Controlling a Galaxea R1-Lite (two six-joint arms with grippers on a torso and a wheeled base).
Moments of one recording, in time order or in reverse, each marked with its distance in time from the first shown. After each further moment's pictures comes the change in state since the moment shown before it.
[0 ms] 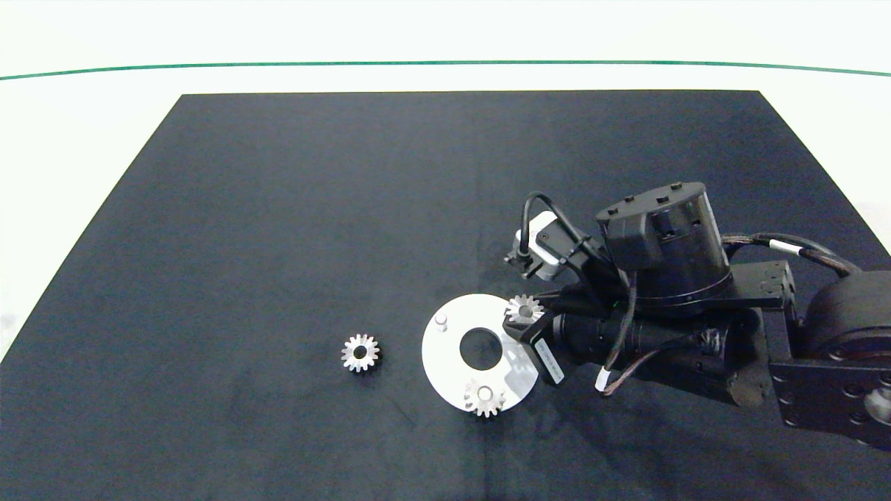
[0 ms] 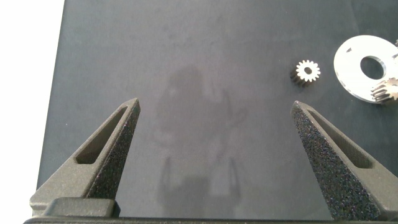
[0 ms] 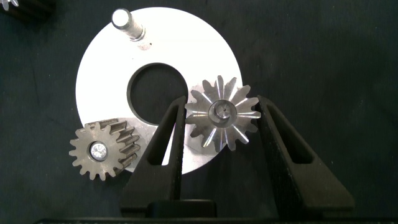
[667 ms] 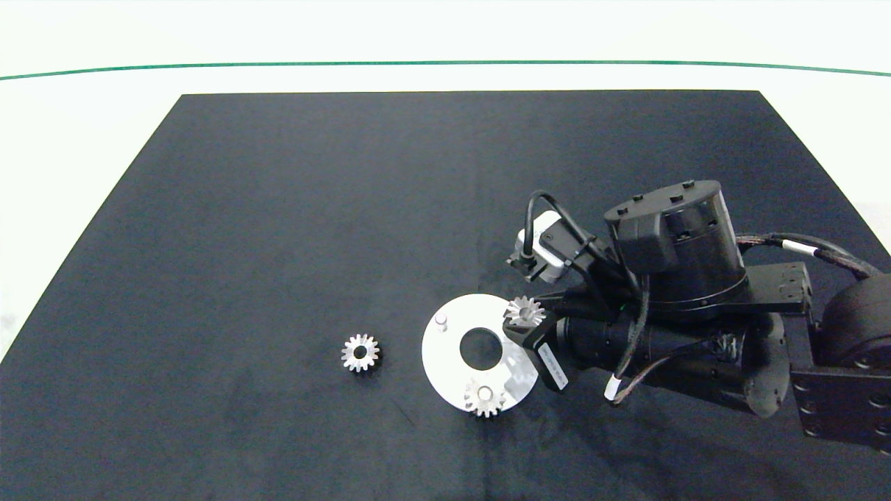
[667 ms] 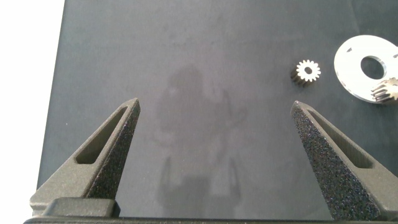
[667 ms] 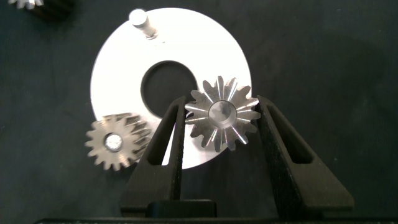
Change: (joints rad) left arm 0.001 0.000 0.000 0.001 0.000 0.000; right arm 0.016 -0.024 0.009 0.006 0.001 0.000
